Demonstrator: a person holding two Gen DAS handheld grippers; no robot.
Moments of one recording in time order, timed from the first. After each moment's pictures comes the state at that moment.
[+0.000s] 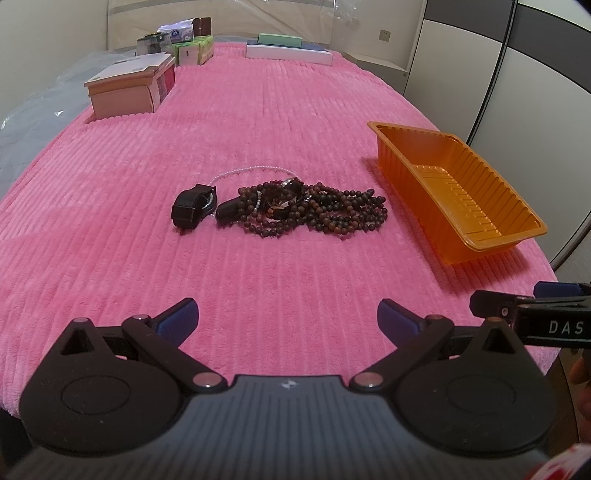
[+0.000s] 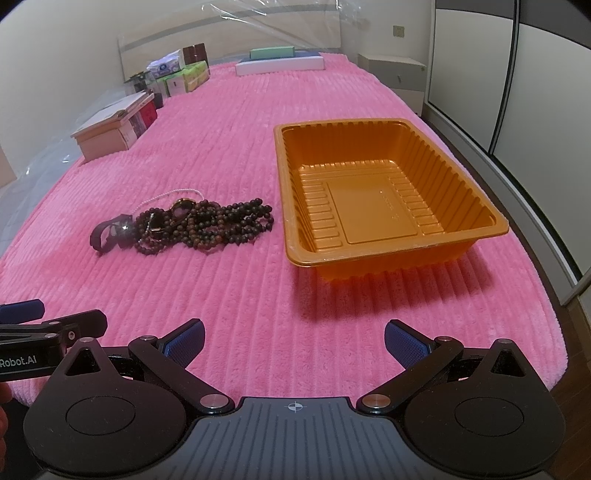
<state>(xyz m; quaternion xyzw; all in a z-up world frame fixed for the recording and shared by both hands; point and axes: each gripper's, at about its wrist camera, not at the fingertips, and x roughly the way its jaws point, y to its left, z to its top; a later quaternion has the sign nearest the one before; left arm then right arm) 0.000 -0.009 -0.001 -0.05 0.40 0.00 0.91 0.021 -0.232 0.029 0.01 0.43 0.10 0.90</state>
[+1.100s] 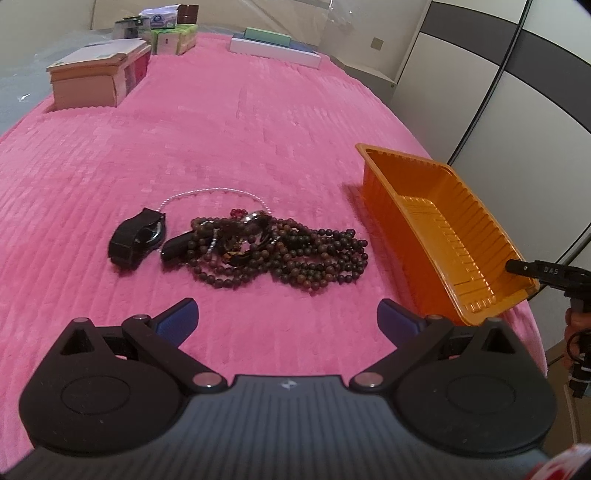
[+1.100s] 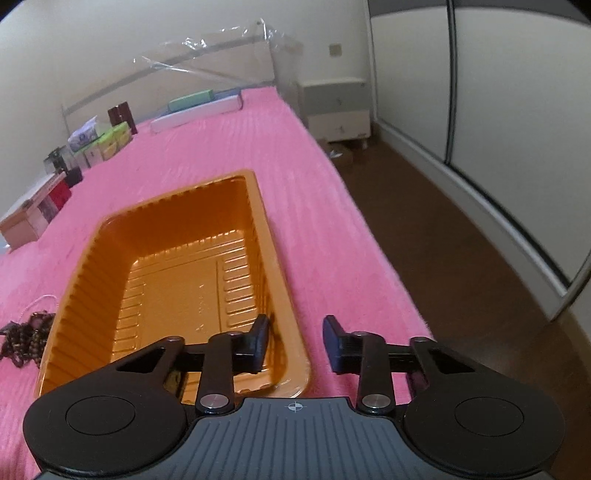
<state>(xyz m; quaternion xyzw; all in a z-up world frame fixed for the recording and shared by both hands) 0.079 -0.008 -0.011 -0.11 0.40 -0.04 0.91 0.161 -0.415 -0.005 0.08 0.39 0.07 0.92</state>
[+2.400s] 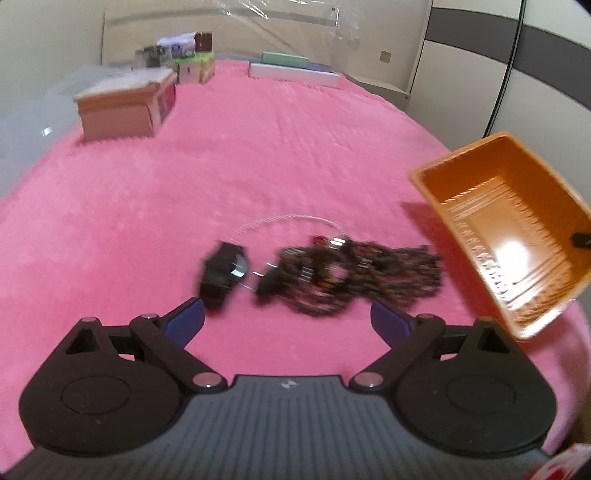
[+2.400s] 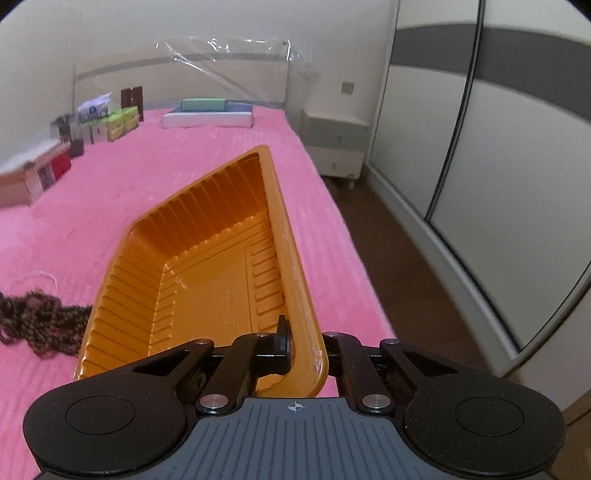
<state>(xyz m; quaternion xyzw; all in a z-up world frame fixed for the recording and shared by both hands) 0.084 0.062 -0.023 -0.05 0.37 -0.01 0.93 0.128 -0.328 0.040 -0.08 0.33 0.01 0.94</state>
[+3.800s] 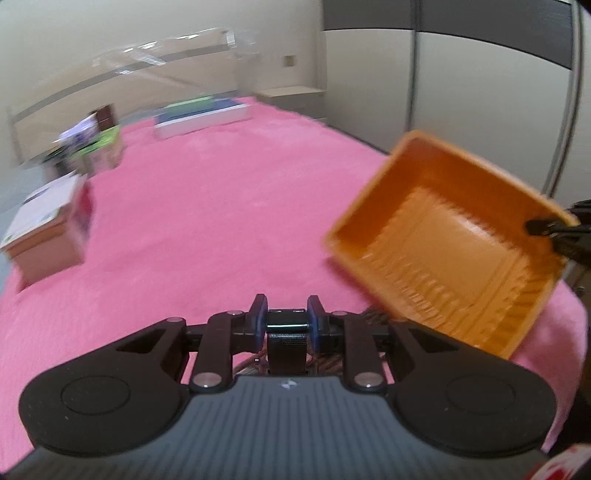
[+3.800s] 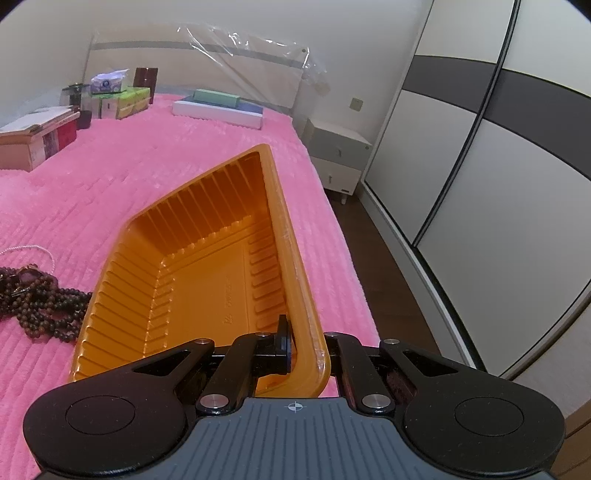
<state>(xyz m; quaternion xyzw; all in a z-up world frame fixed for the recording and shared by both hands) 0.149 -0.012 0.048 0.08 0.33 -0.14 0.93 0.131 -0.304 0.036 -0.13 0.32 0.01 0.94</state>
